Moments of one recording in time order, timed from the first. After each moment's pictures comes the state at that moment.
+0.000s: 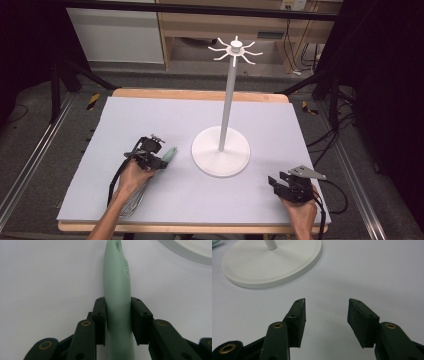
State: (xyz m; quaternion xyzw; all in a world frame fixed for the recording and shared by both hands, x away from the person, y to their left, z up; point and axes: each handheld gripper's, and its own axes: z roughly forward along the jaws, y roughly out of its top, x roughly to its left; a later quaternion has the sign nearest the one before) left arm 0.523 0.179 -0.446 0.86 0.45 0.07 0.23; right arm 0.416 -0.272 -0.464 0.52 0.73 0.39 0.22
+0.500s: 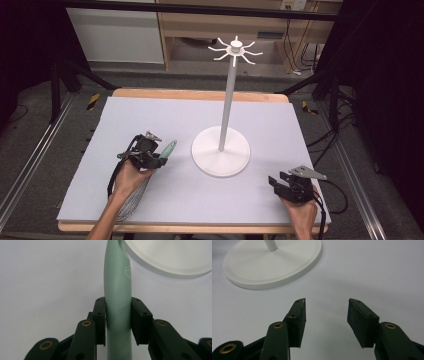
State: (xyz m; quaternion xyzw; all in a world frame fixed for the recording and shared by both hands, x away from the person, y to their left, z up) left arm 0.500 0.183 -0.412 0.85 0.44 0.11 0.28; right arm 0.416 -0.272 -0.463 0.52 0.73 0.39 0.22
